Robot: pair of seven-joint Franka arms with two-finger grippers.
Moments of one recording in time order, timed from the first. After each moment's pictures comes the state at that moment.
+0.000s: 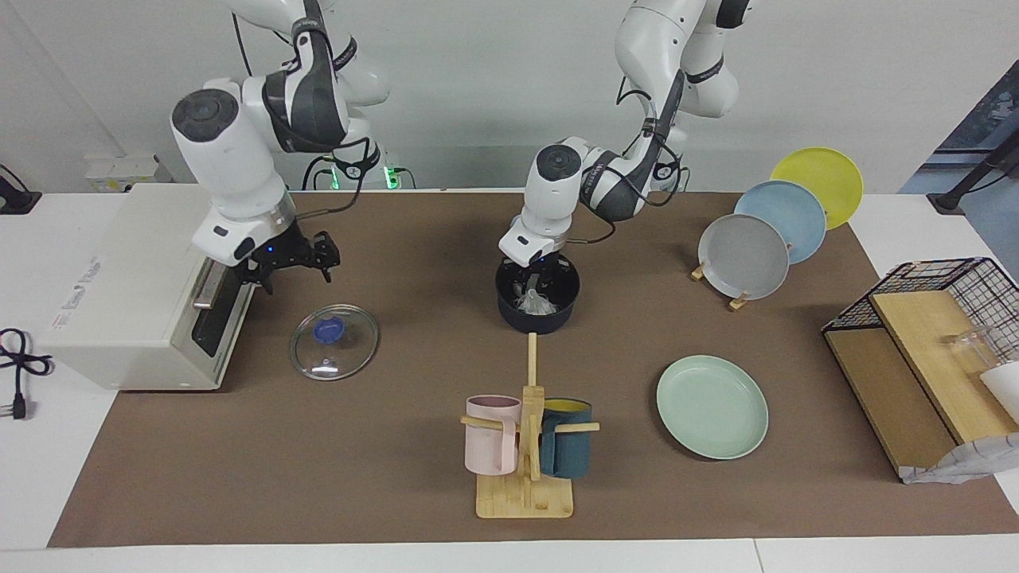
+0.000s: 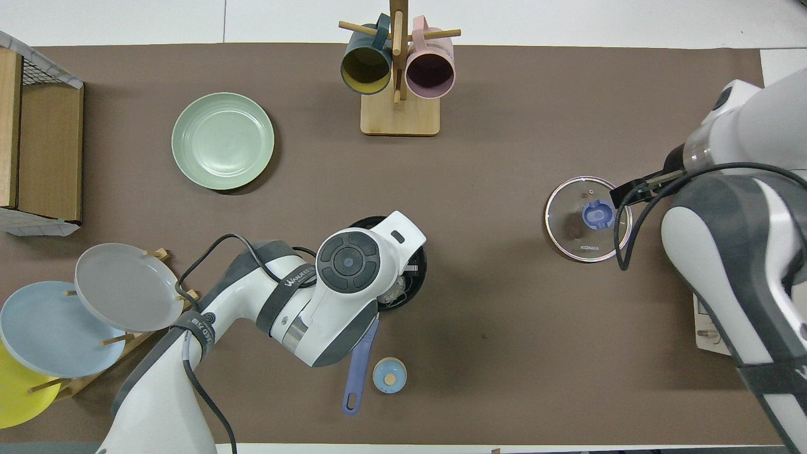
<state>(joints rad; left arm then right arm) -0.59 0.24 -0.16 -2.04 -0.03 2.33 -0.65 0.01 0.04 0.06 -1.77 -0.03 1.79 -0.17</state>
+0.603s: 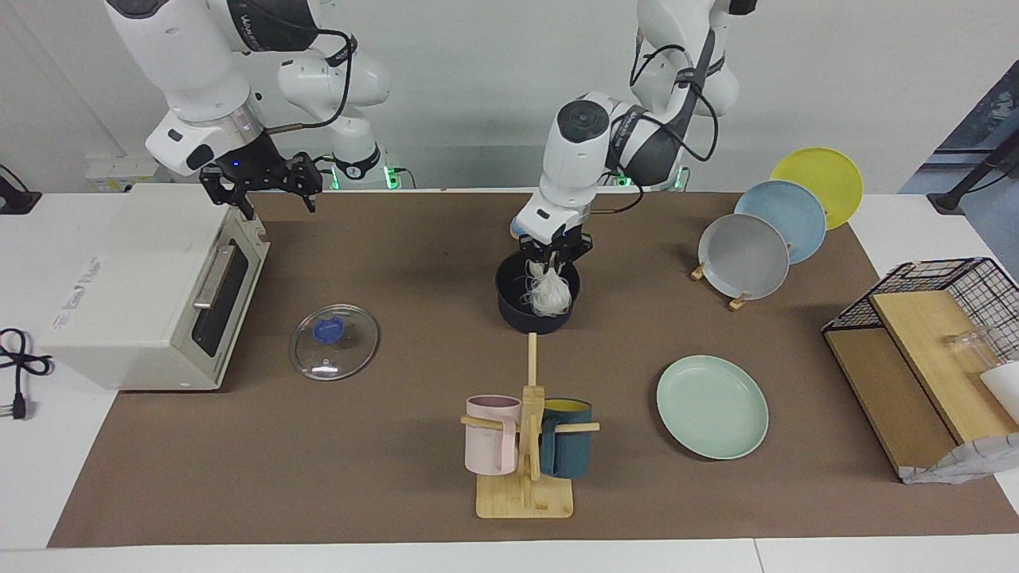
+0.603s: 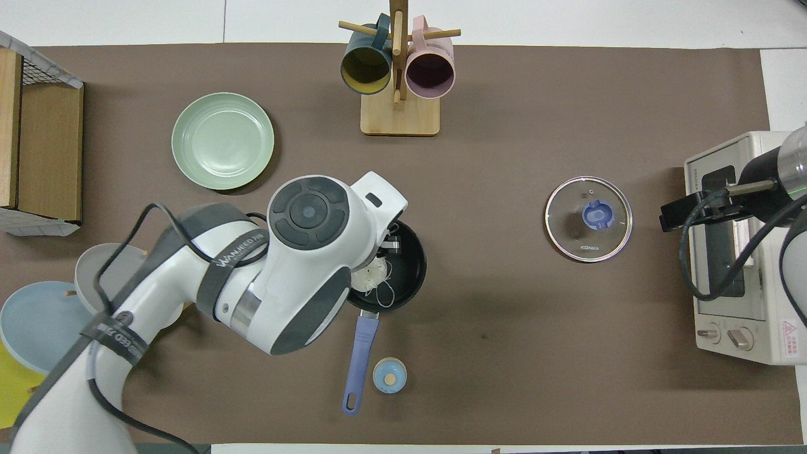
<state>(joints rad) -0.52 0.15 -0.15 -1.81 -0.05 1.96 -0.62 0.00 -0.04 0.05 -1.65 0.01 1.49 -0.06</state>
